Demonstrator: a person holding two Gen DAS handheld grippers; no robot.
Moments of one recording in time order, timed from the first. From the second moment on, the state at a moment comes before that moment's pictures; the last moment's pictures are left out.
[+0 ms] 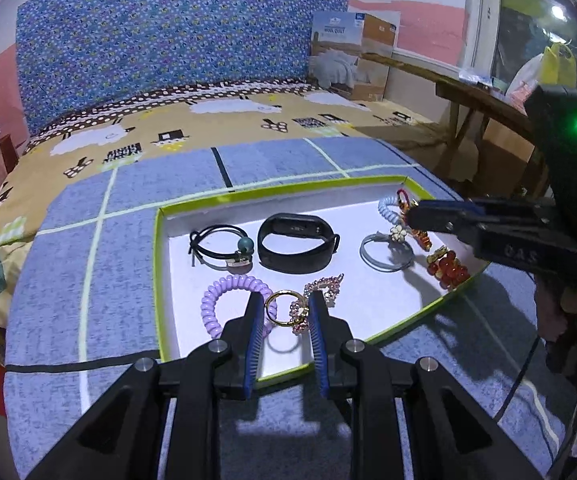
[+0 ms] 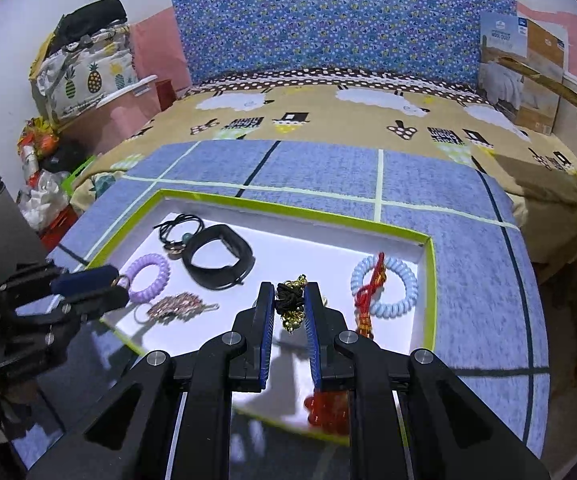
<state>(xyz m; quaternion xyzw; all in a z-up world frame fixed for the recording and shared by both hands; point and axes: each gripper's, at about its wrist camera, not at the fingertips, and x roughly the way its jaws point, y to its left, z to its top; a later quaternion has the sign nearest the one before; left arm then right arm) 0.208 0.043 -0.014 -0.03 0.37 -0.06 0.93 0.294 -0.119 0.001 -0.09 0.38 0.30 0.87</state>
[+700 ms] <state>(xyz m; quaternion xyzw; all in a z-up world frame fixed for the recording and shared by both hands) 0.231 0.063 -0.032 -0.04 0.40 -0.02 0.92 0.339 -0.093 -0.031 -0.11 0.43 0.28 0.85</state>
